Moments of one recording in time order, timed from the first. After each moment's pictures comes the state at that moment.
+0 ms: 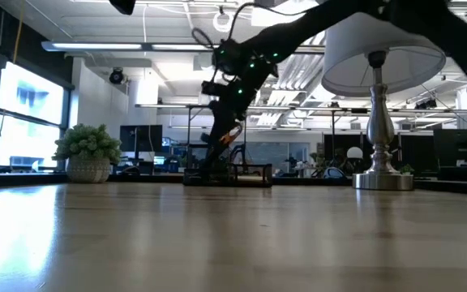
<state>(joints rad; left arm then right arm) 0.08 0.79 0.75 -0.18 0.05 0.10 -0.43 2.18 1.83 -0.51 0.01 -0.32</state>
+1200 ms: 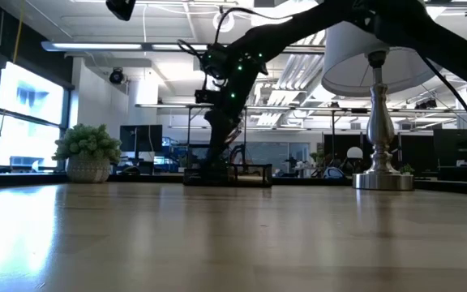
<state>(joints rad) 0.08 0.79 0.75 -0.22 0.03 0.07 -0.41 2.34 2.11 -0.78 0.16 -0.35</state>
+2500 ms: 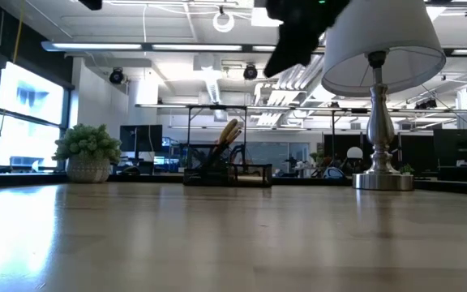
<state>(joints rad) 0.08 0.48 0.59 -0.12 0.12 0.07 -0.12 1.54 1.32 -0.62 0.08 0.02</state>
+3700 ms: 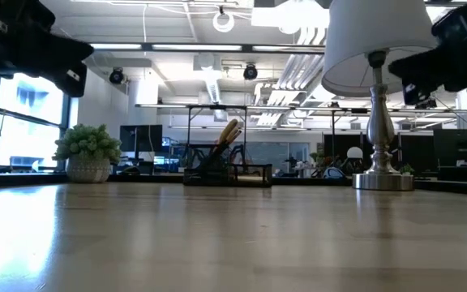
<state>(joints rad) 0.08 0.00 0.01 0.04 0.07 -0.14 0.10 0.07 0.01 0.04 0.08 0.09</state>
